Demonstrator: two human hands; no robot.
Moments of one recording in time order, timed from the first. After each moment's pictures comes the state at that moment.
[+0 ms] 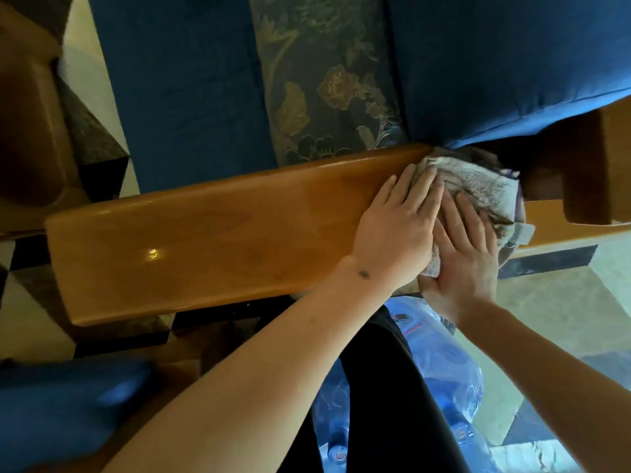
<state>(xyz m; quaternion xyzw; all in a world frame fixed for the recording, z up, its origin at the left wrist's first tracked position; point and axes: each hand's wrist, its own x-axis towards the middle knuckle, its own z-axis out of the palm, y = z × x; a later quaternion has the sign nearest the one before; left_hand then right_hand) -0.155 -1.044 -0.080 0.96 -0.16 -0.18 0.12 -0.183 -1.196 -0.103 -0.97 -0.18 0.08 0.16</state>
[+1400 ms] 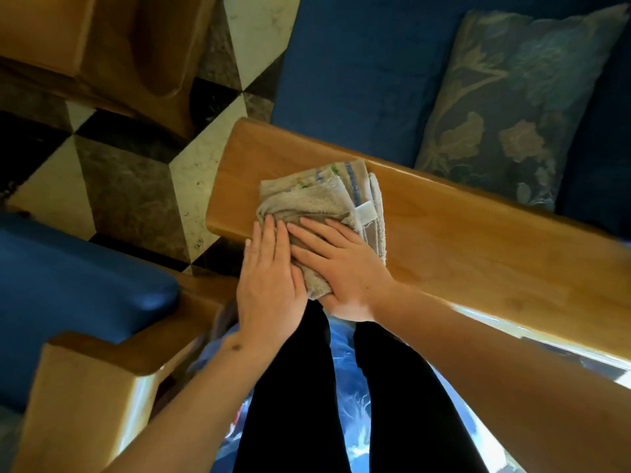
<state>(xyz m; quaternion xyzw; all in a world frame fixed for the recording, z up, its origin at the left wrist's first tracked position) -0.390 -0.785 -0.072 0.89 0.37 -0.16 0.22 -0.265 -0.884 -0.096 -0.72 -0.59 0.26 0.25</state>
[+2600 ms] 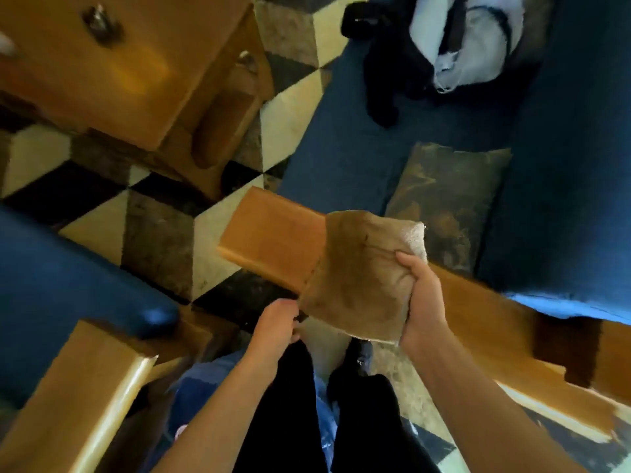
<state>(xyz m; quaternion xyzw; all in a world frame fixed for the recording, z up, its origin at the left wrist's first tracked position) -0.354 -0.887 0.028 0.42 0.66 -0.10 0.62 -0.191 -1.010 0.082 -0.54 0.24 0.49 0.65</state>
